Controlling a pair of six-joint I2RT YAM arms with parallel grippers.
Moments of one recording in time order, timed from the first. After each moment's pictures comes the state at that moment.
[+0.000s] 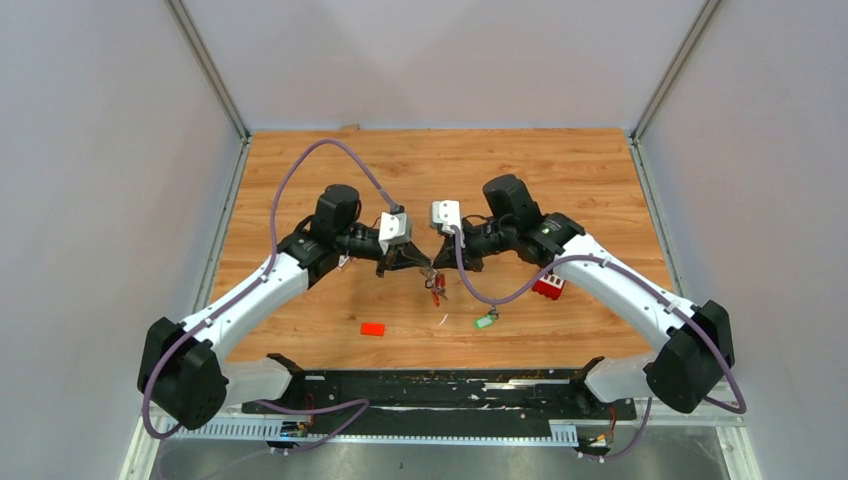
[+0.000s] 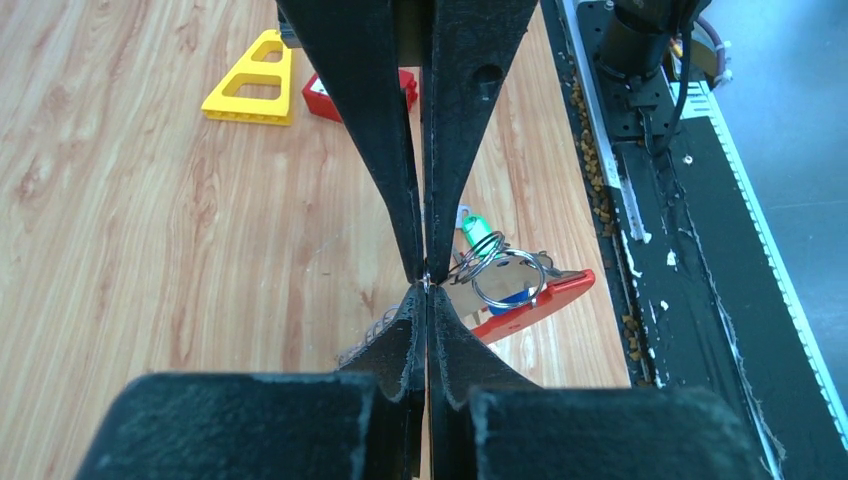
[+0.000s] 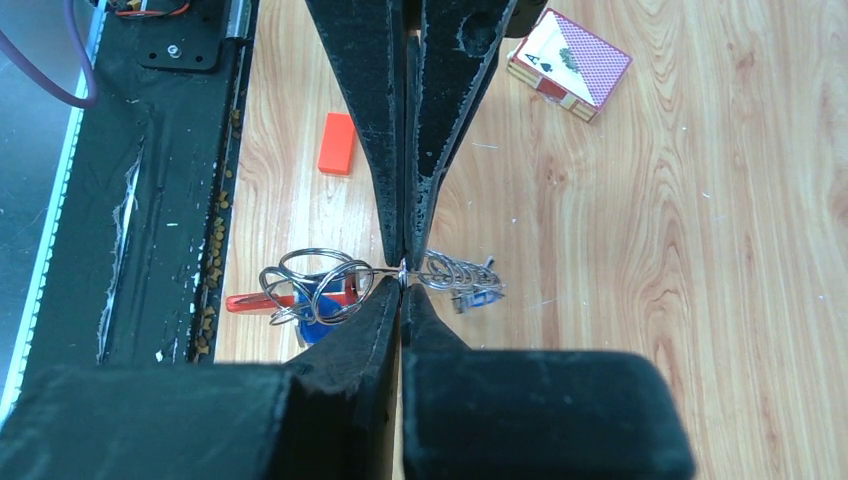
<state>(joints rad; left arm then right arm) -0.55 1.22 0.90 -0.17 1.01 0.49 0.68 1.36 1.16 -0.48 -0.77 -0.59</state>
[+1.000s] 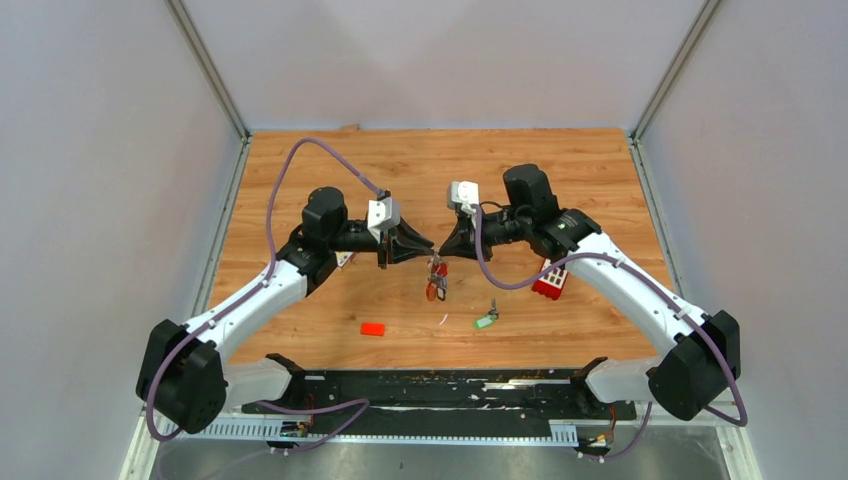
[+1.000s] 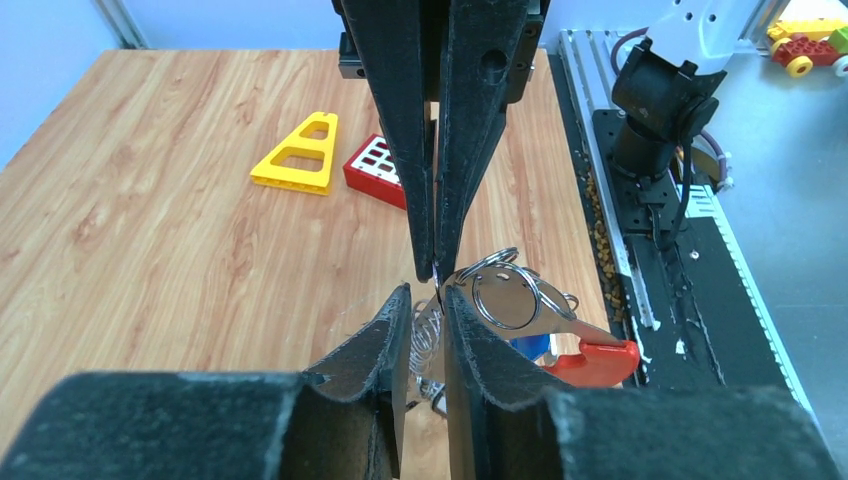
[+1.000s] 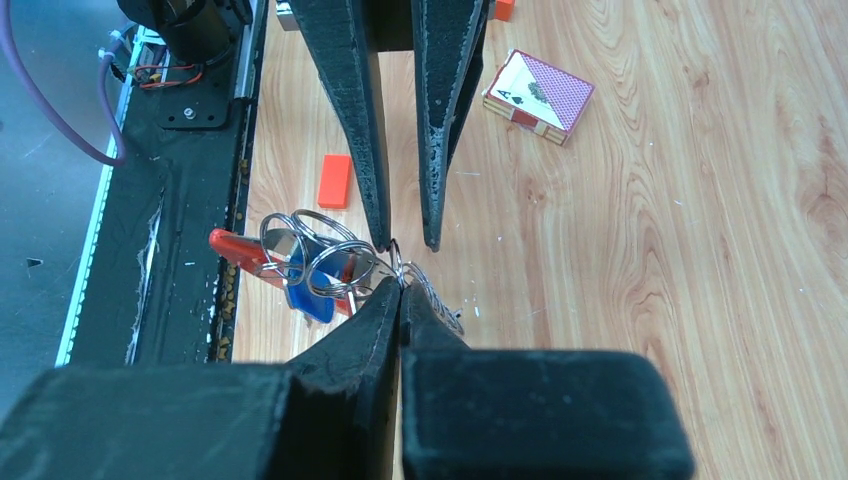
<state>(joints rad) -0.51 1.20 0.80 0.27 1.03 0.14 0.59 1.31 1.16 -0.42 -0.86 -0.49</state>
